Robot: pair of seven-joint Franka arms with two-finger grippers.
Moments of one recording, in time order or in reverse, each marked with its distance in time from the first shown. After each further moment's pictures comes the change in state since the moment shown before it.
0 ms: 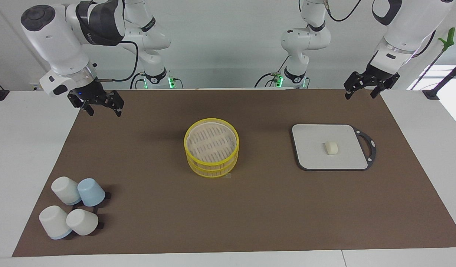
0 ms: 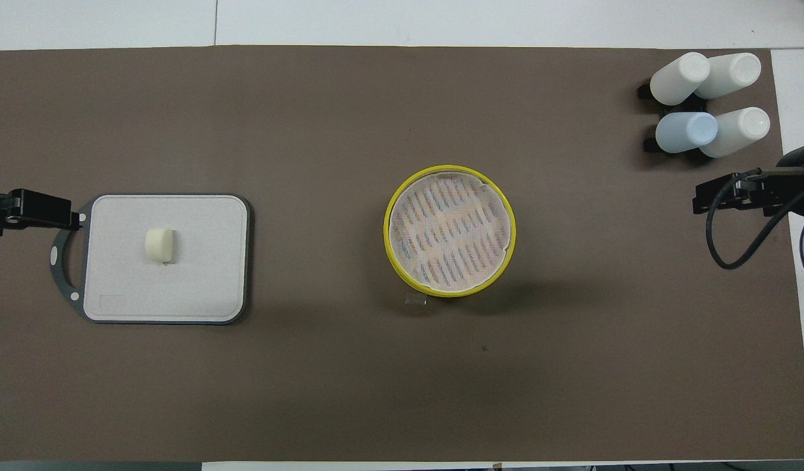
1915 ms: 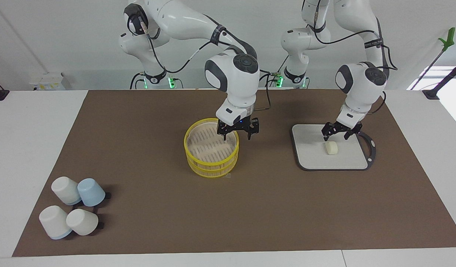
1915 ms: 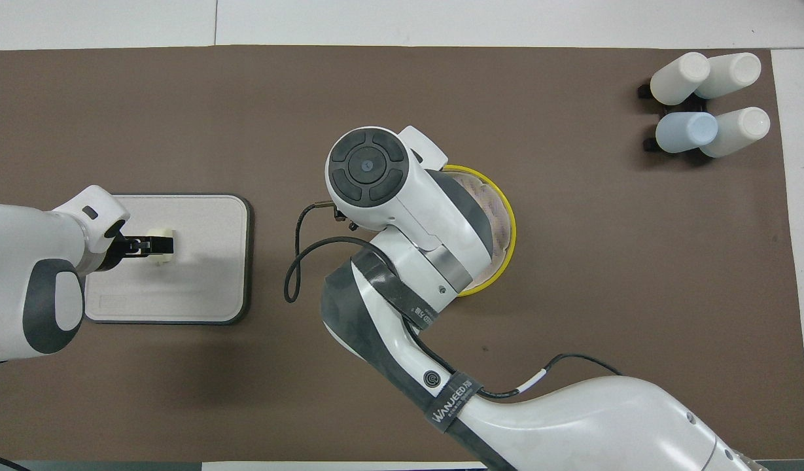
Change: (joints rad) left arm 0.032 0.098 0.013 -0.643 0.003 0.842 0.060; right arm 0.492 0.522 0.239 0.360 -0.145 0.233 0.669
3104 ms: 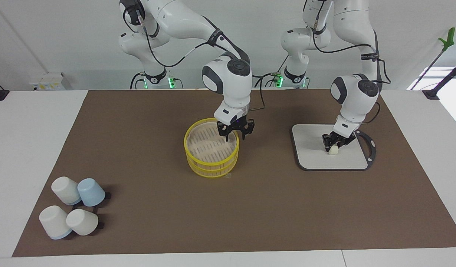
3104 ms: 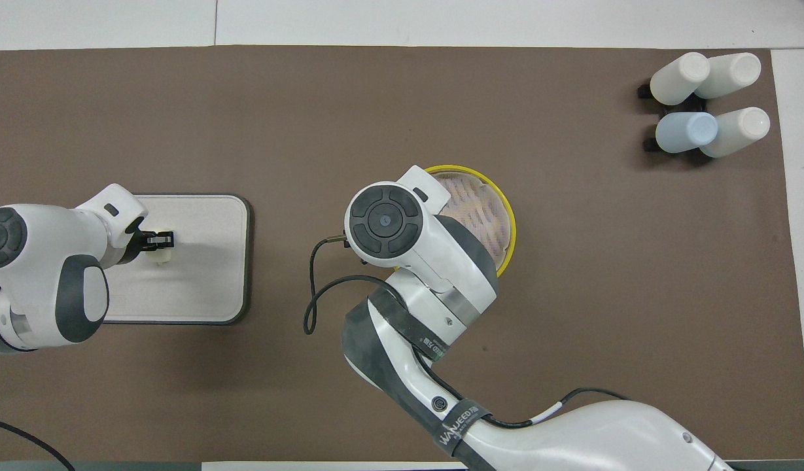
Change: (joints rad) left arm -0.003 0.085 -0.007 -0.001 0.000 0.105 -0.005; right arm 0.001 -0.094 0.002 -0.258 0.013 0.188 -0.002
